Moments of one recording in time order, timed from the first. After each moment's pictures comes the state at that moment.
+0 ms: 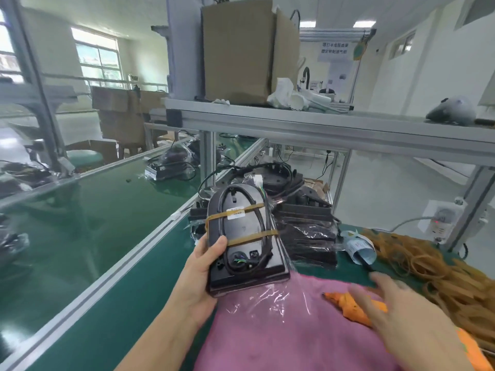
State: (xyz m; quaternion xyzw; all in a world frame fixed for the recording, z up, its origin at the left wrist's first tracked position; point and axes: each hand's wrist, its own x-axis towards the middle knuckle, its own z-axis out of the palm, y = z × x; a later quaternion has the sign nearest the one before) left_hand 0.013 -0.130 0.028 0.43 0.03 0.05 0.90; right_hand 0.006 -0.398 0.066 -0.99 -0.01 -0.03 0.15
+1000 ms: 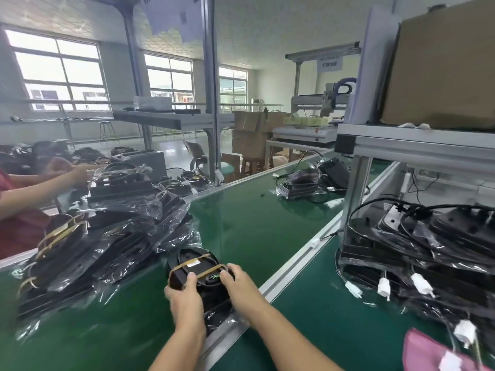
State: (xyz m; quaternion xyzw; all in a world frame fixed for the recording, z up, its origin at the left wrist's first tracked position) left_hand -0.065 0.128 -0.034 0.41 0.53 0.43 0.60; right_hand 0.013 0.060 -0.016 -0.75 -0.34 0.29 0.48
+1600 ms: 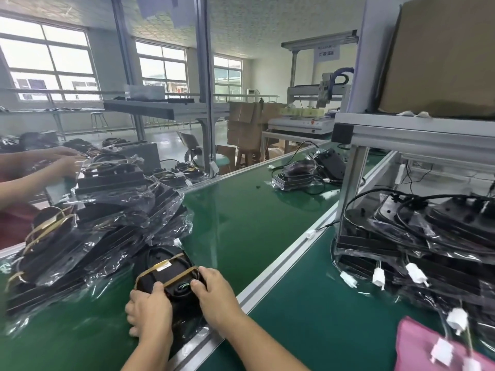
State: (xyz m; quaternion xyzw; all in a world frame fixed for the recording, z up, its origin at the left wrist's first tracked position) left_hand -0.102 0.163 -0.051 0.50 0.68 0.33 0.42; right_hand -0.023 0.074 -0.033 -0.76 -0.44 0.20 0.44
